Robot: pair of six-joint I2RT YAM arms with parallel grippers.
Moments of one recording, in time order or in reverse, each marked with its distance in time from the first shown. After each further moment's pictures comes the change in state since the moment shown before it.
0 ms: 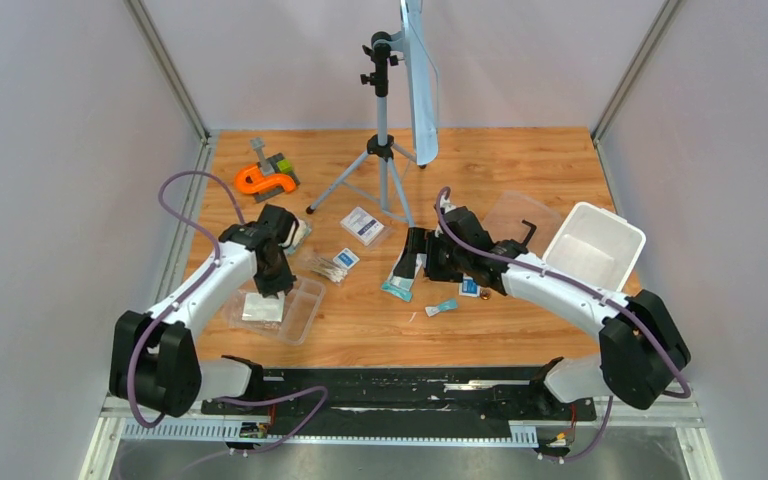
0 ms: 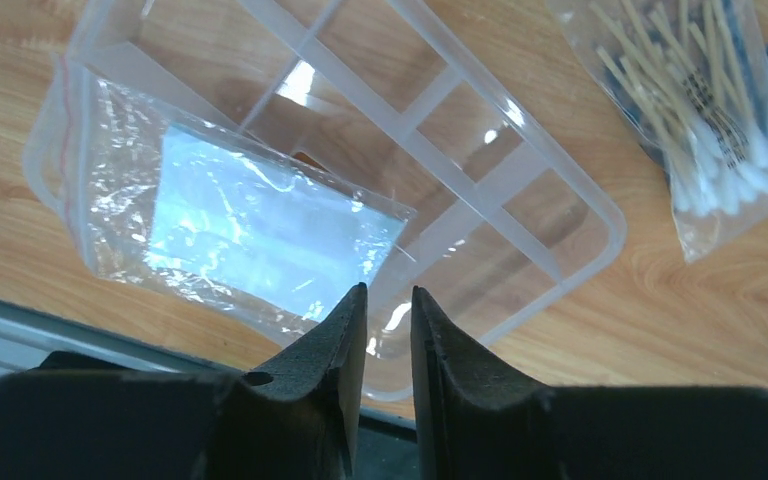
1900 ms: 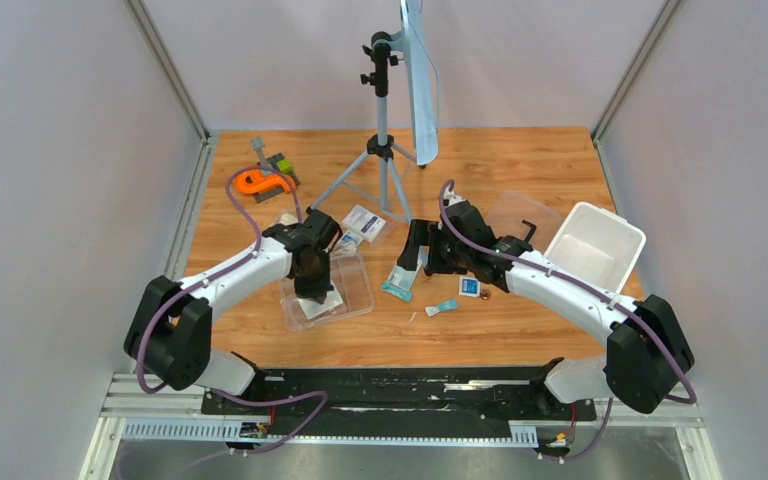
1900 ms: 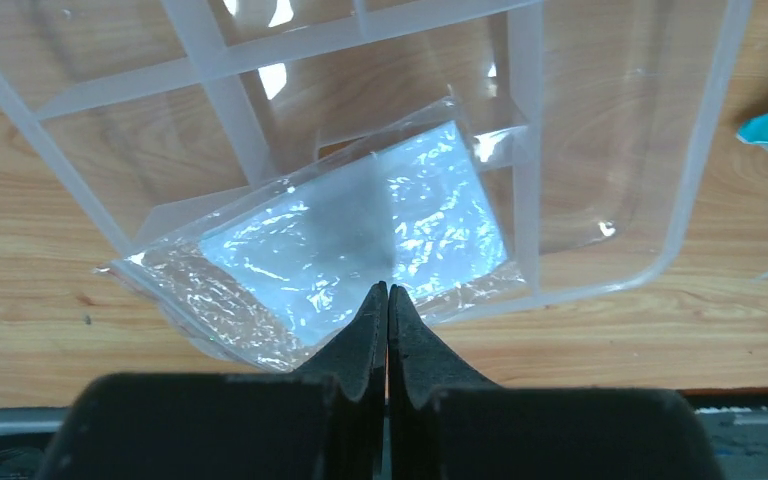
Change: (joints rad) left arm -0.263 0.139 0.047 0.118 0.196 0.079; right arm -0.001 -0.027 0.050 -0.041 0.107 -0.030
